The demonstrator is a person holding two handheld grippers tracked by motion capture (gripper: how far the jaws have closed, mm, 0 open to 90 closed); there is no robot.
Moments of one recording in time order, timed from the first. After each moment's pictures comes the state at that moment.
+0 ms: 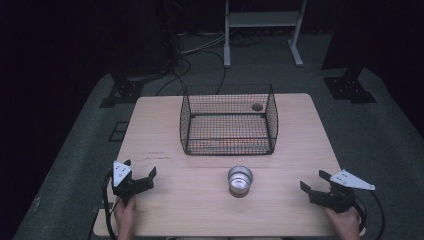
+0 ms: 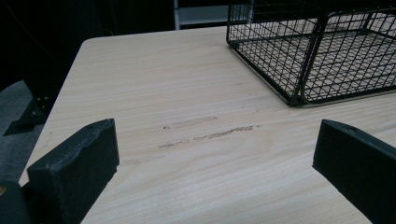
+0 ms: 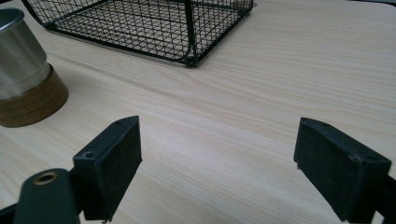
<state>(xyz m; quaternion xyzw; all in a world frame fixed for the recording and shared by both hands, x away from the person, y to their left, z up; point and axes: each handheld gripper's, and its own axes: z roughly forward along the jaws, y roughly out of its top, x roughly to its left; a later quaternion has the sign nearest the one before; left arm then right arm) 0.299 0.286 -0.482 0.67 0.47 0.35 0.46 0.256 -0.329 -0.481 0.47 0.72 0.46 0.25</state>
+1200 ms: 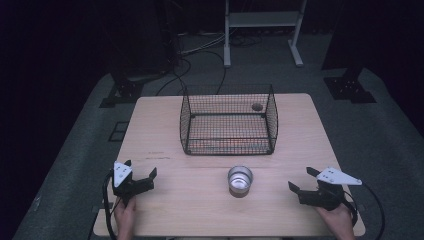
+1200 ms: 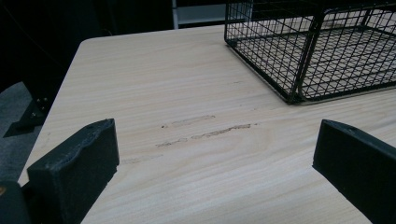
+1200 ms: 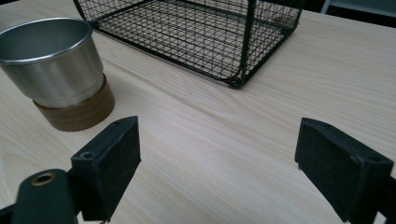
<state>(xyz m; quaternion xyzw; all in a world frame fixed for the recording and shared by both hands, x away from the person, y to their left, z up) 0.298 0.285 -0.482 0.67 0.47 0.35 0.46 0.258 -0.294 -0.458 0.41 0.75 0.45 0.24</state>
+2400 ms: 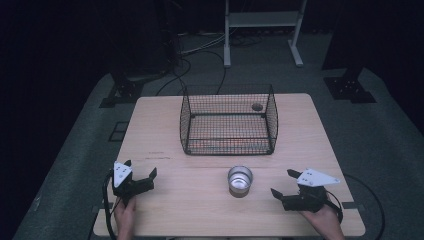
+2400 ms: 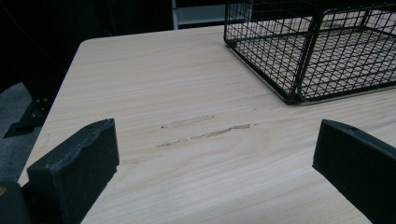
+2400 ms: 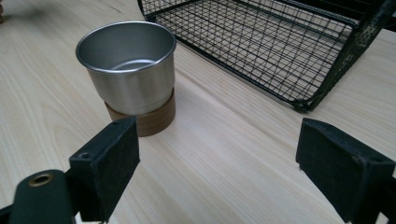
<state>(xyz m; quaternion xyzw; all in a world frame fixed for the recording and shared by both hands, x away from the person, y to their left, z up) 0.297 0.285 -0.482 0.67 0.47 0.35 0.46 0.254 -0.246 -0.445 0.34 0.80 0.45 0.21</state>
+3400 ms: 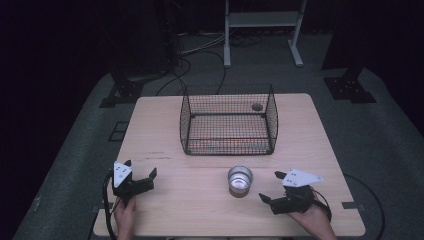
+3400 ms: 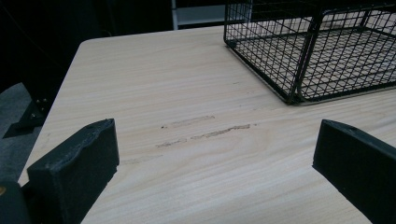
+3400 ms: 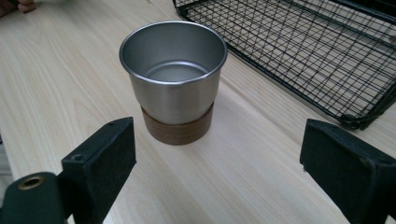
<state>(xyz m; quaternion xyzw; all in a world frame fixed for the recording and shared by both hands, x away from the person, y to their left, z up) 0.297 0.286 -0.482 0.67 0.47 0.35 0.46 0.255 -0.214 -0.442 0.31 0.83 0.44 0.18</state>
